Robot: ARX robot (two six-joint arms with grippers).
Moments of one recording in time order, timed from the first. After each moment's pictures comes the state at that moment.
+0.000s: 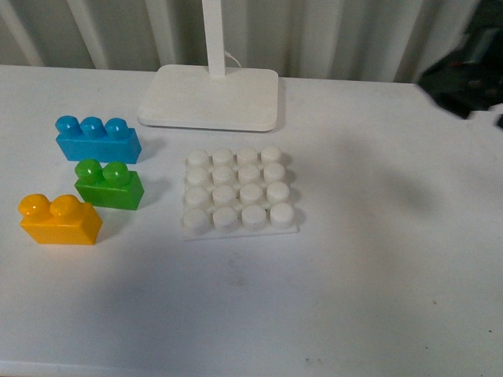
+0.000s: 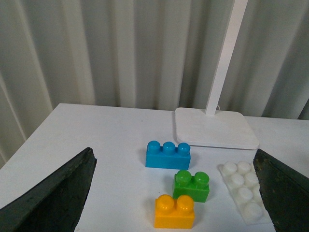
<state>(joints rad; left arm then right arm) 0.00 0.00 0.01 0.00 0.00 0.00 0.25 1.45 0.50 0.47 0.01 0.48</state>
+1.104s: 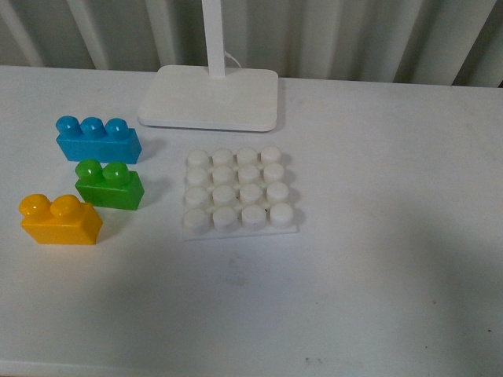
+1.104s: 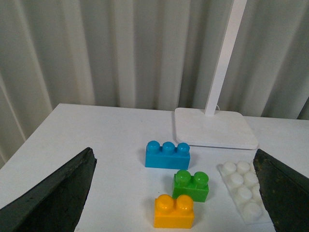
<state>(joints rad) 0.00 0.00 0.01 0.00 0.00 0.00 0.00 0.37 0.01 0.37 0.00 0.00</state>
